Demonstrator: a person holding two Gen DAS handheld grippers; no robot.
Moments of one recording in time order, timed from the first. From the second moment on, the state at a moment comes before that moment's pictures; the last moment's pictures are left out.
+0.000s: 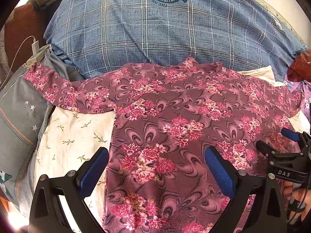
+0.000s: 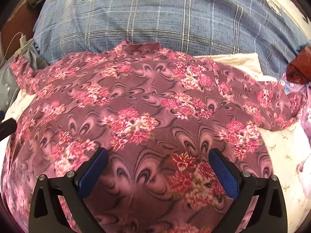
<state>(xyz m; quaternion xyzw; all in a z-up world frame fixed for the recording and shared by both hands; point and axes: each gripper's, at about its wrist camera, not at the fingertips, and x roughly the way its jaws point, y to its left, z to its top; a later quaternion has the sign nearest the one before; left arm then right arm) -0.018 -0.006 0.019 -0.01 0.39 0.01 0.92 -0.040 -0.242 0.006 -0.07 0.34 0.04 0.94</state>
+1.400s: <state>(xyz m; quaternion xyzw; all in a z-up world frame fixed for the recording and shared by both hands) -0.002 -0.065 0.049 0.02 0.38 -0.01 0.93 -0.076 -0.409 0.084 0.01 0.27 -0.08 0.96</state>
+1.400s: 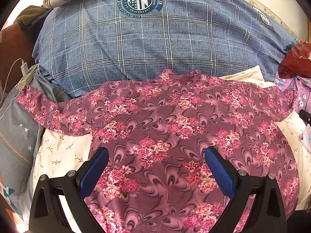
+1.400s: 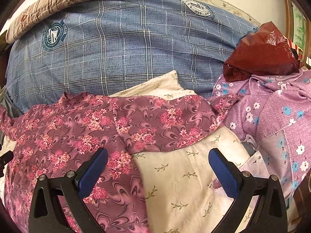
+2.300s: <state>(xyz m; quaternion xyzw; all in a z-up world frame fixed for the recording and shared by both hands) 0.059 -0.065 0.010 0.00 0.41 -0.01 0.91 0.056 -0.594 0.089 0.18 0.34 -0.19 0.90</state>
